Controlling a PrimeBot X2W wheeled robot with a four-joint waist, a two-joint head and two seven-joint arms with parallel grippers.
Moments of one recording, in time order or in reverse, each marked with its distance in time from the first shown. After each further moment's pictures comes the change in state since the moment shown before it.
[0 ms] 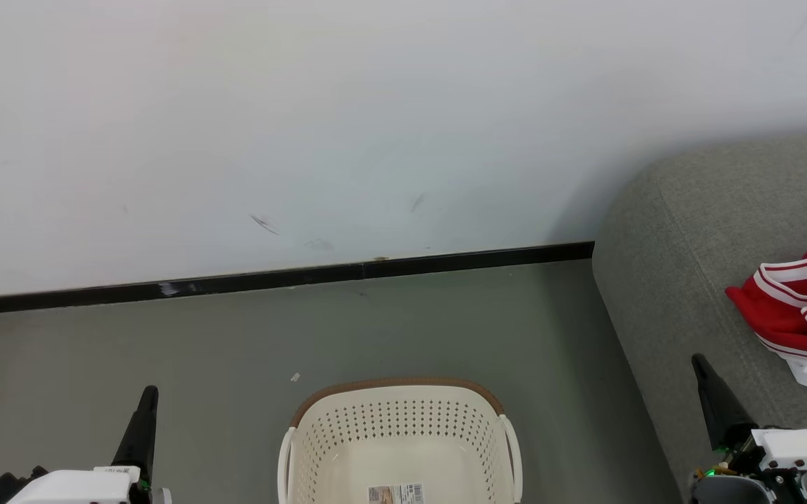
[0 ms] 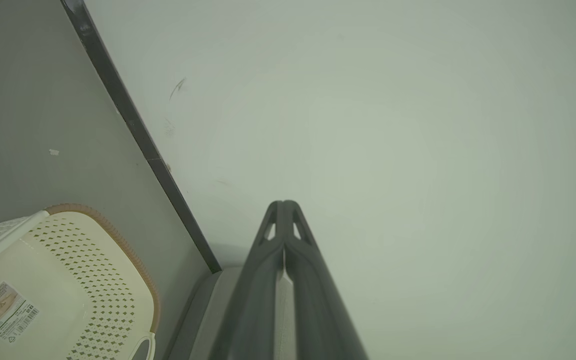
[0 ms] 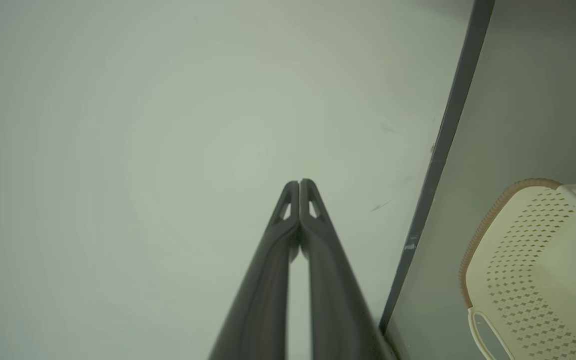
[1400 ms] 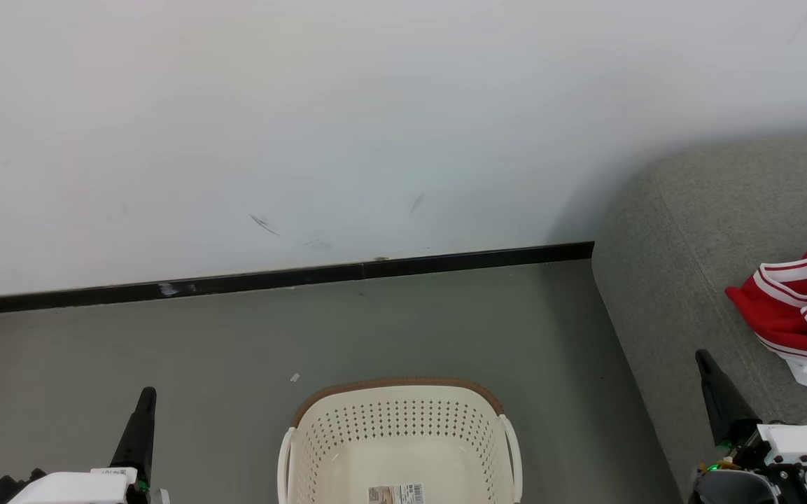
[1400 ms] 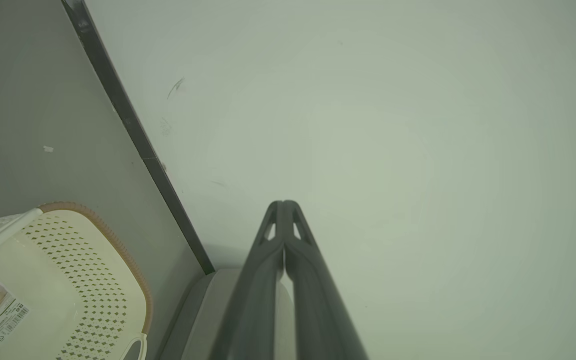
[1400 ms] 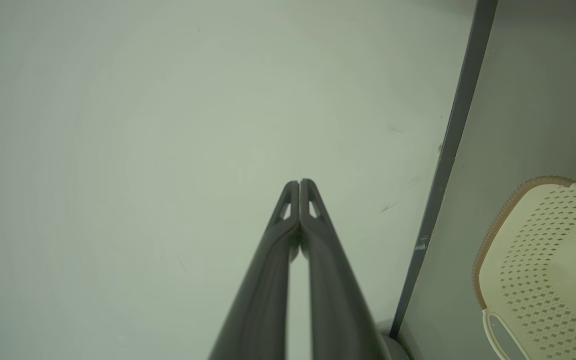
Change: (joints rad) left arm -0.005 -0.004 0.013 0.010 -0.028 -0.013 0.009; right arm -0.017 -0.002 -0.011 0.016 0.044 0.000 0.013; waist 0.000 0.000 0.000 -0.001
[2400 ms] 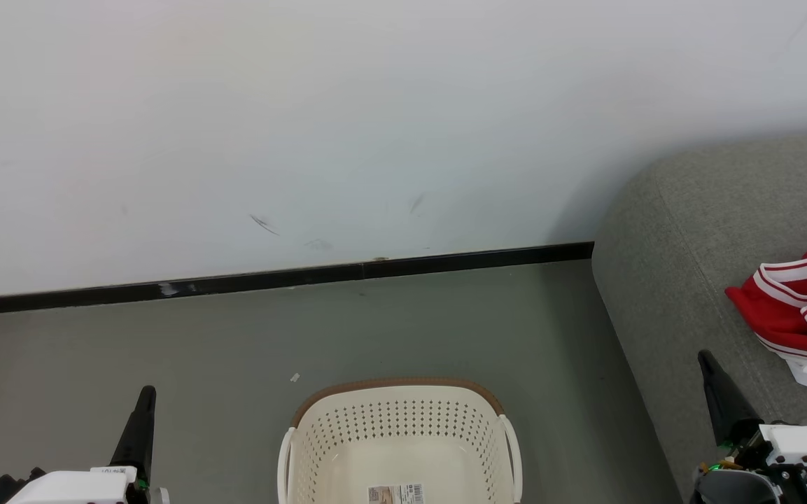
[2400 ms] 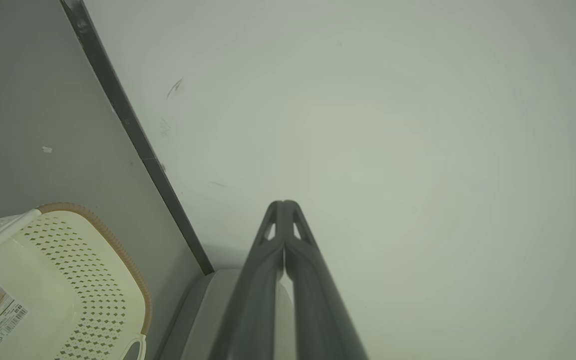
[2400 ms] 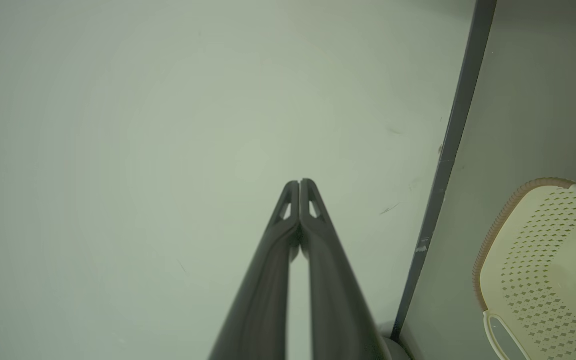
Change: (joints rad) left arm -0.003 0.000 0.001 0.002 0.000 0.000 0.000; right arm 0.000 0.002 -0.009 0.004 -0.001 0.000 0.001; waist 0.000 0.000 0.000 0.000
